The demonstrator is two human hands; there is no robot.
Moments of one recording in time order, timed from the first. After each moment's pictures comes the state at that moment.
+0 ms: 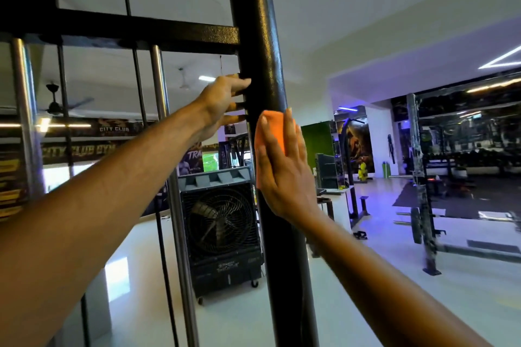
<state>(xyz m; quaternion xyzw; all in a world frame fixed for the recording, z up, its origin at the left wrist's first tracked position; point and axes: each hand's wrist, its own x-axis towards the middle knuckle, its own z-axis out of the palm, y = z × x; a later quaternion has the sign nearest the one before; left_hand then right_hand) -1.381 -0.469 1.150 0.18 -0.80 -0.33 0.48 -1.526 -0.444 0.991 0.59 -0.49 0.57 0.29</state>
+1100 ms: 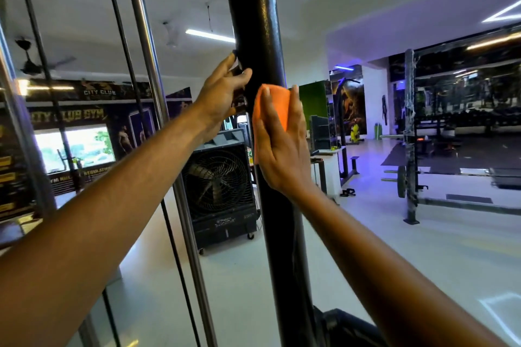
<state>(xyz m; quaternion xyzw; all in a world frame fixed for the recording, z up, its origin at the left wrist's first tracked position) -1.384 -0.479 1.064 0.16 -0.78 -0.36 0.48 -1.514 -0.435 0.937 0.57 -0.49 0.61 0.24</state>
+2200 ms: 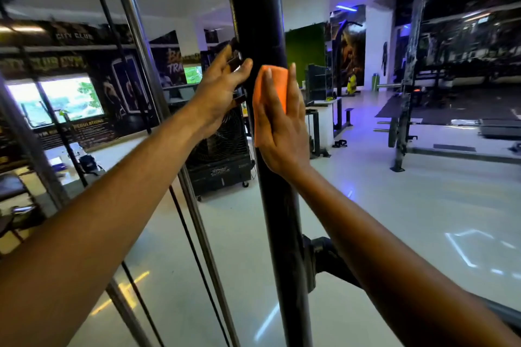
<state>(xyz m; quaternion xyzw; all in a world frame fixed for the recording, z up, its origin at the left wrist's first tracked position) -1.382 -0.479 0.958 0.18 -0.76 -0.42 0.46 -1.511 -0.432 0.848 0.57 -0.52 0.60 0.21</state>
